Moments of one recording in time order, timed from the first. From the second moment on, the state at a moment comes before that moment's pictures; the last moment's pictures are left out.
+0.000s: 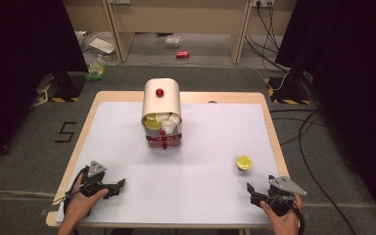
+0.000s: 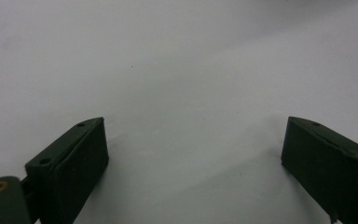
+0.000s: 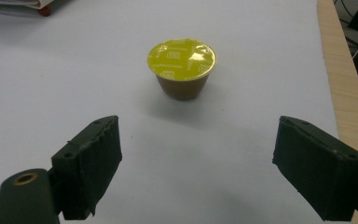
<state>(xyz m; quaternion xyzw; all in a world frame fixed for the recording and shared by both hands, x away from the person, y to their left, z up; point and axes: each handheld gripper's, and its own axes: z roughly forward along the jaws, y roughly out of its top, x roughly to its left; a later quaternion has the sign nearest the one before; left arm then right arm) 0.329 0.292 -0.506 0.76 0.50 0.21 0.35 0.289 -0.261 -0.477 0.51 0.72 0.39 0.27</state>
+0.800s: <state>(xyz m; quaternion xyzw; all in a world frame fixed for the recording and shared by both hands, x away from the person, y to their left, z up) 0.329 0.292 -0.506 0.76 0.50 0.21 0.35 0.278 -0.263 -0.488 0.51 0.75 0.35 0.24</state>
